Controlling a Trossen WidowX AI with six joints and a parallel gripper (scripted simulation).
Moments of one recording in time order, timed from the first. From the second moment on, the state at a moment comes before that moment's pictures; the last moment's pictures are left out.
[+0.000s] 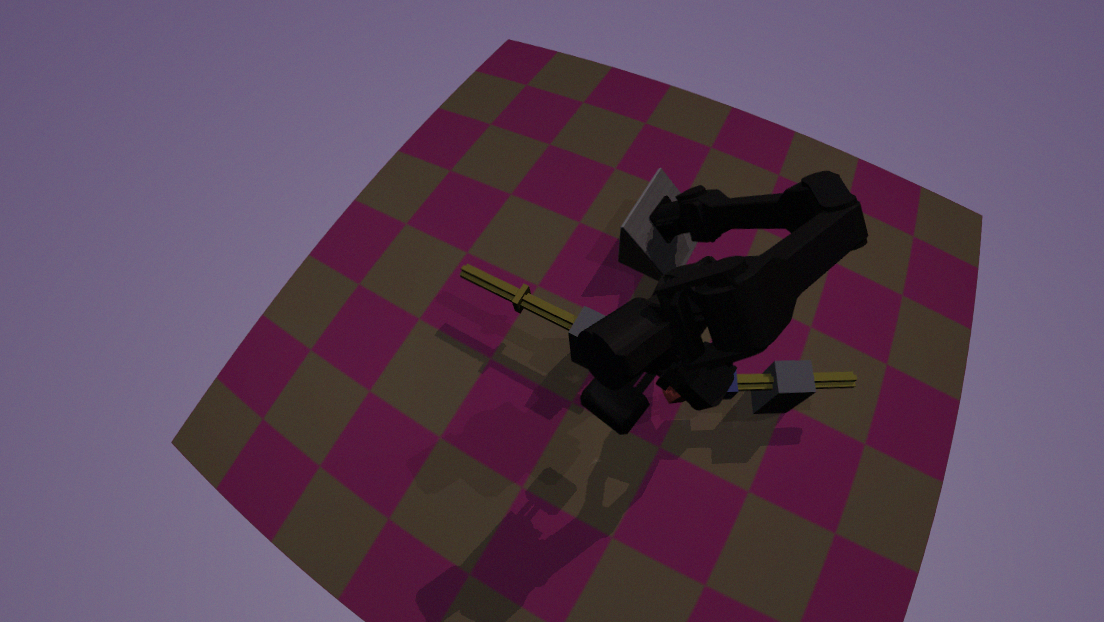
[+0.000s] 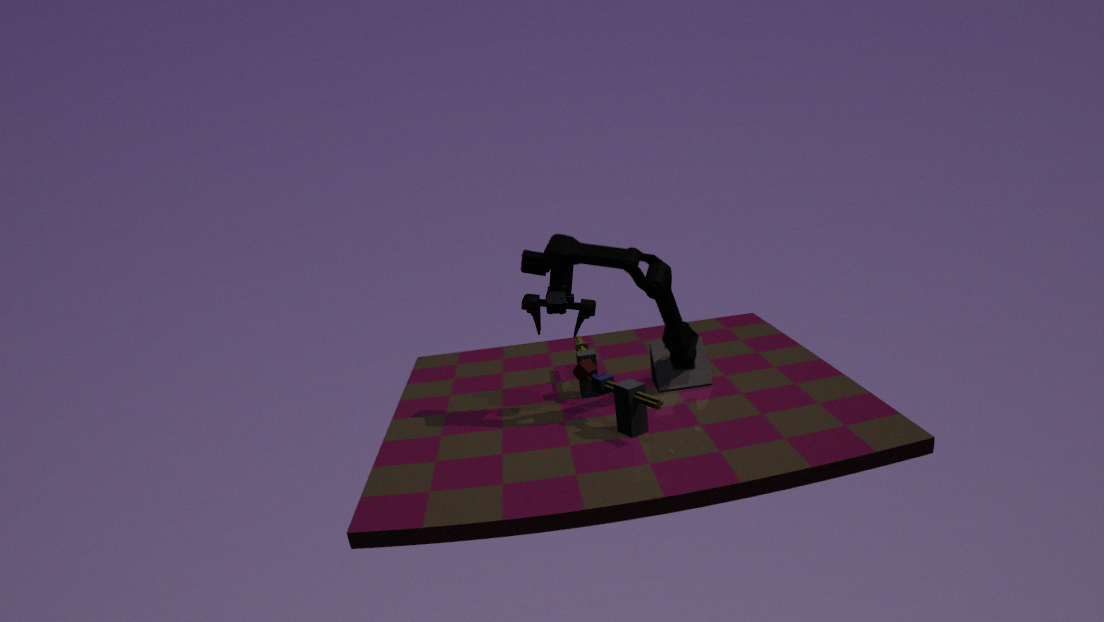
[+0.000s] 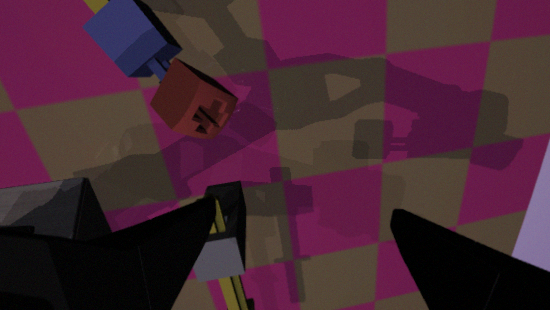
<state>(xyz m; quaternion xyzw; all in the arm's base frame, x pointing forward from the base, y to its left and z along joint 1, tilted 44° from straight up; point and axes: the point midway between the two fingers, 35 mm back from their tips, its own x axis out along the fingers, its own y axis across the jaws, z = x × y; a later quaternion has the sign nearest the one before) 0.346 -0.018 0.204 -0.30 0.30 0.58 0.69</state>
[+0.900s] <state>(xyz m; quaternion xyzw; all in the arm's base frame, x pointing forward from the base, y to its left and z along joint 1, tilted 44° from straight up) 0.347 -0.012 0.200 -0.56 0.06 0.66 0.50</state>
